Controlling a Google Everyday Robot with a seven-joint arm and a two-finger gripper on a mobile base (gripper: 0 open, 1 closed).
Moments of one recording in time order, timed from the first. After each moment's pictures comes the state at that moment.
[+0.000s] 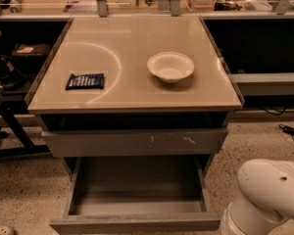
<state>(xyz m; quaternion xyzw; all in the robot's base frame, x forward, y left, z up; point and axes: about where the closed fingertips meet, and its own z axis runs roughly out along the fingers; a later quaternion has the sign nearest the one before) 0.235 -0.178 0.613 0.53 -0.83 -0.18 0.06</state>
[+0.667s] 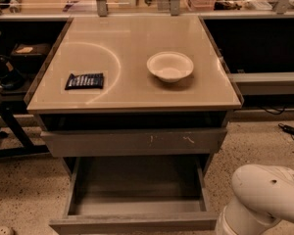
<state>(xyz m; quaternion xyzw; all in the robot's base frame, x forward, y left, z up) 0.232 -0.172 0.588 0.52 -0.83 -0.19 0.06</state>
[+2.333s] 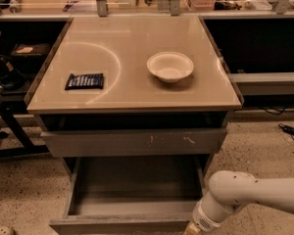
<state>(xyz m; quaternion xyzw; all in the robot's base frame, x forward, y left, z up) 0.326 -0.145 0.441 0.45 -0.87 -0.21 0.00</state>
